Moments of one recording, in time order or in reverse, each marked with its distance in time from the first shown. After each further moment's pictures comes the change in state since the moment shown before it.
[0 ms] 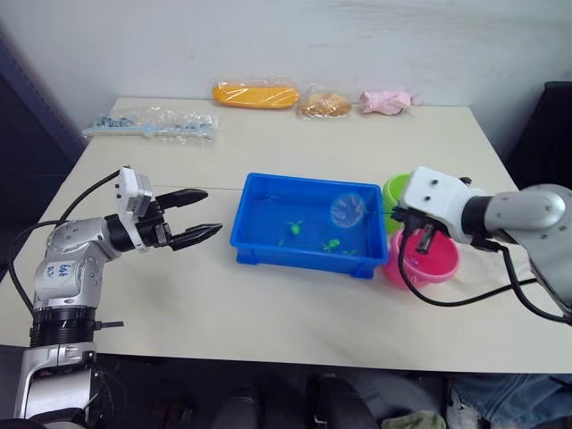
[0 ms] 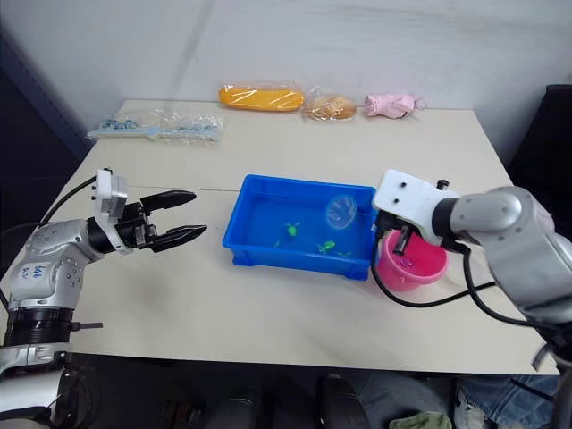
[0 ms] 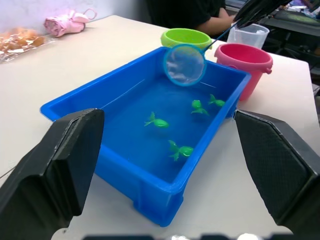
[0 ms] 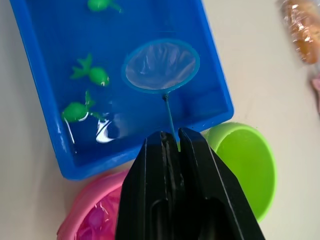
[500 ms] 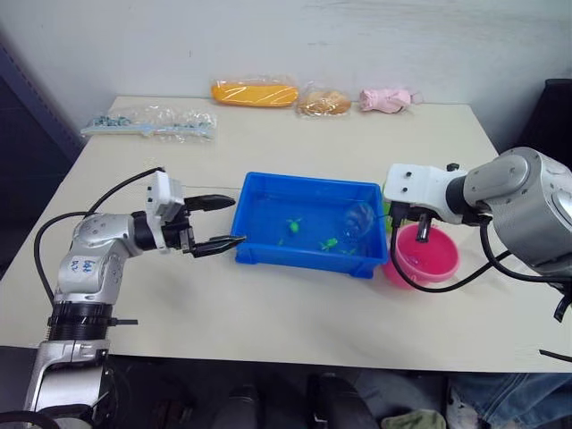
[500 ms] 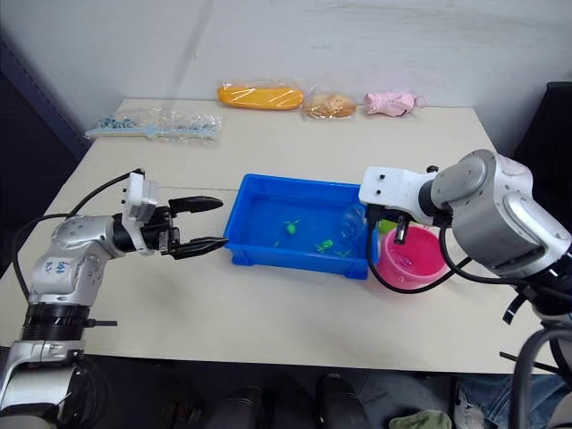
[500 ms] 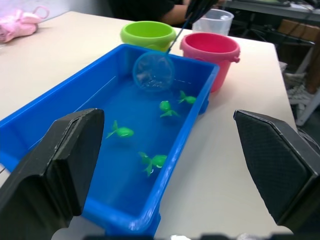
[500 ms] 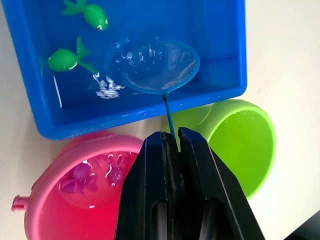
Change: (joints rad) left arm -0.072 -0.017 -0.127 -0.026 0.025 -0.017 -0.052; right arm -0.278 0.001 0.297 0.144 -0.222 0.036 0.255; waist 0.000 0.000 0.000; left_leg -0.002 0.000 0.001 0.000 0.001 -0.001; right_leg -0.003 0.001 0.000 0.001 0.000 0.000
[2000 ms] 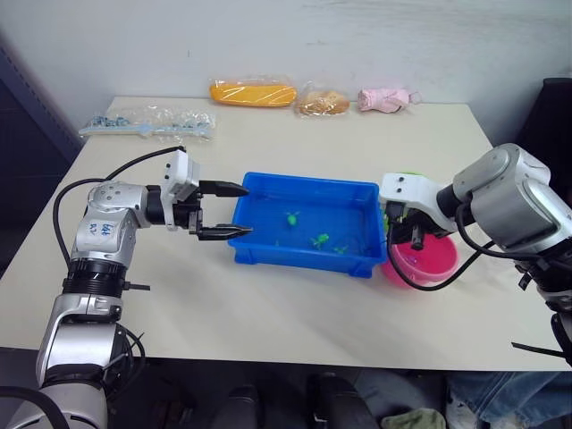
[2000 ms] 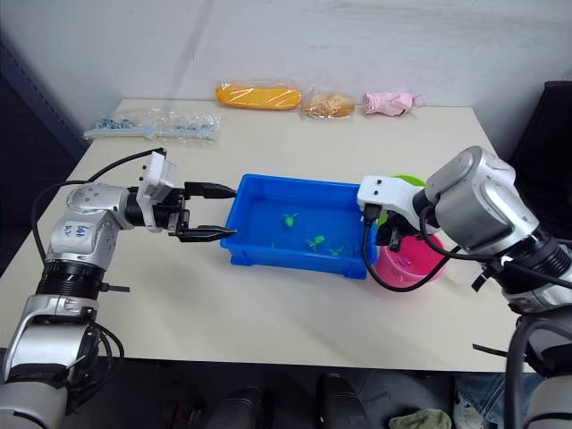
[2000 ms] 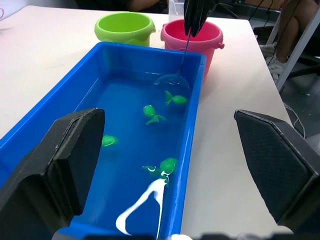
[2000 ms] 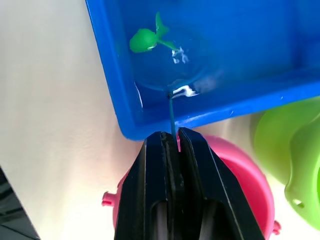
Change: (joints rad) left arm -0.230 -0.011 -0.081 0.279 0.097 -0.108 -0.160; right arm -0.004 0.118 -0.050 0.213 0.002 0.106 0.302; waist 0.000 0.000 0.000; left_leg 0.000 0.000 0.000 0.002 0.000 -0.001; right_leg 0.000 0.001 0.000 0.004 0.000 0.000
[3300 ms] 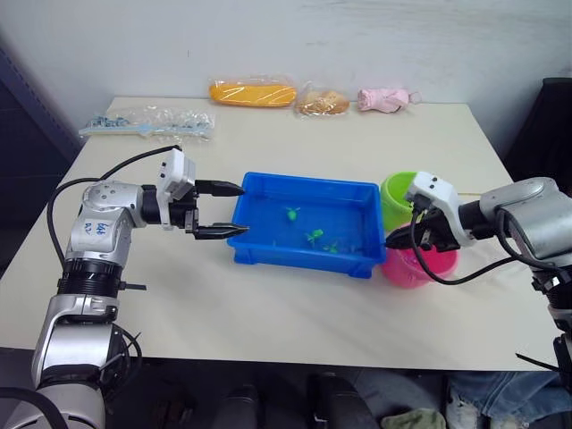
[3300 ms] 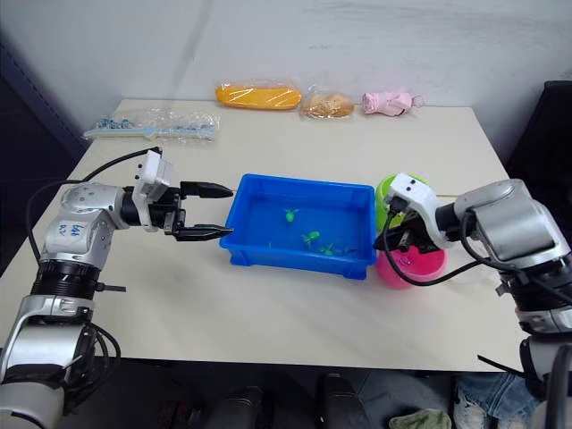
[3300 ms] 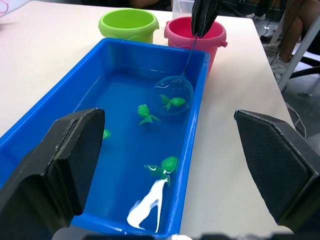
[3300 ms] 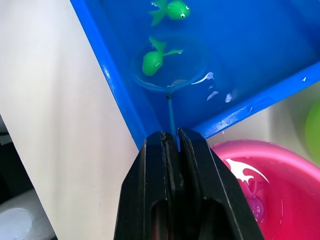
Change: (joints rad) left arm 0.002 0.016 0.002 -0.004 0.000 0.019 0.002; right arm 0.202 0.023 -0.281 0.081 0.297 0.003 -0.160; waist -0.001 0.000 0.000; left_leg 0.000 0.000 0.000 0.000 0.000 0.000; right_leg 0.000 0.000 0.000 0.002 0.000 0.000
